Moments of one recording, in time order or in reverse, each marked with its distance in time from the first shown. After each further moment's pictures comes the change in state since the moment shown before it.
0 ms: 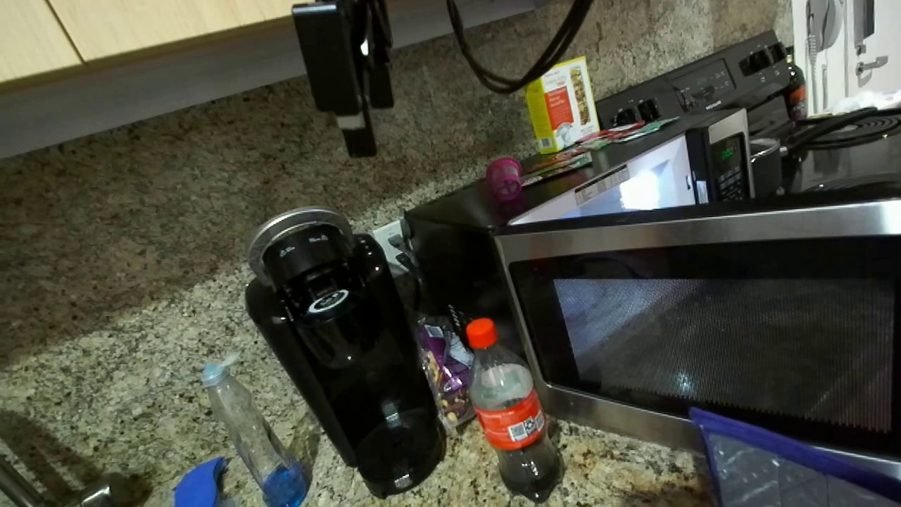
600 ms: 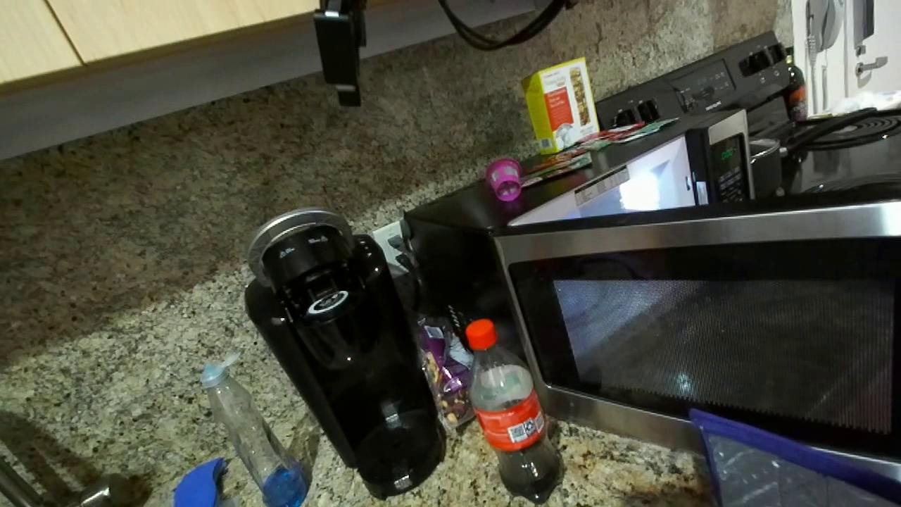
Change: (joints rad) arm -0.022 0.042 -0.153 0.010 -0.123 0.343 -0.074
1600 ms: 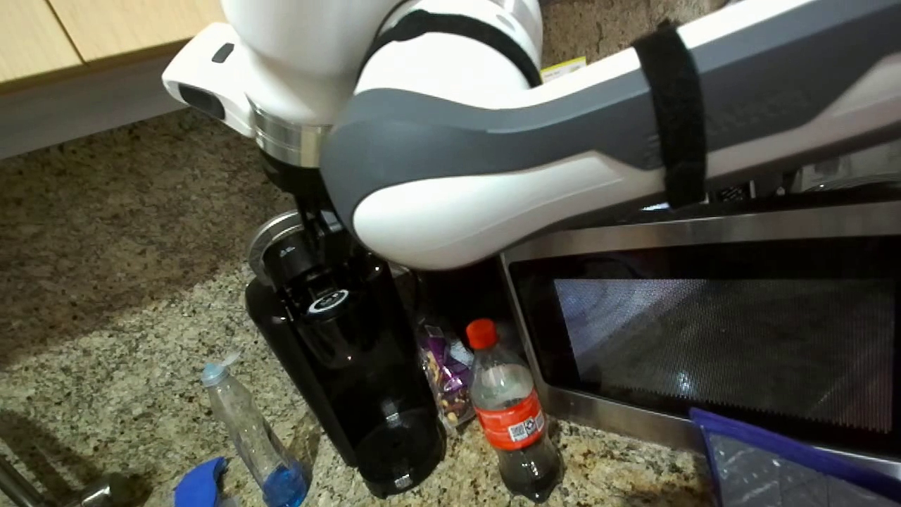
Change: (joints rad) arm 0.028 0.245 -0.023 -0.009 -0.053 0.437 -0.323
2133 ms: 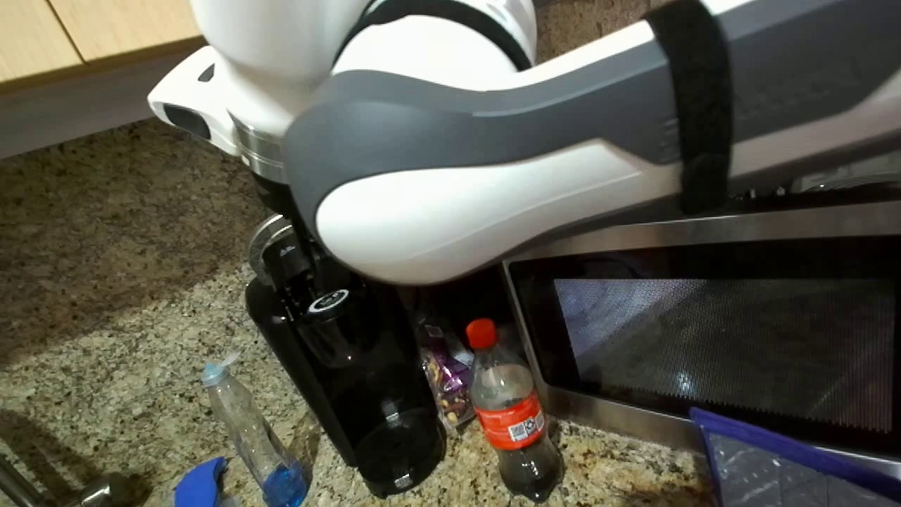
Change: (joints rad) arm 0.021 -0.002 0.036 0.000 0.032 -0.097 -0.004
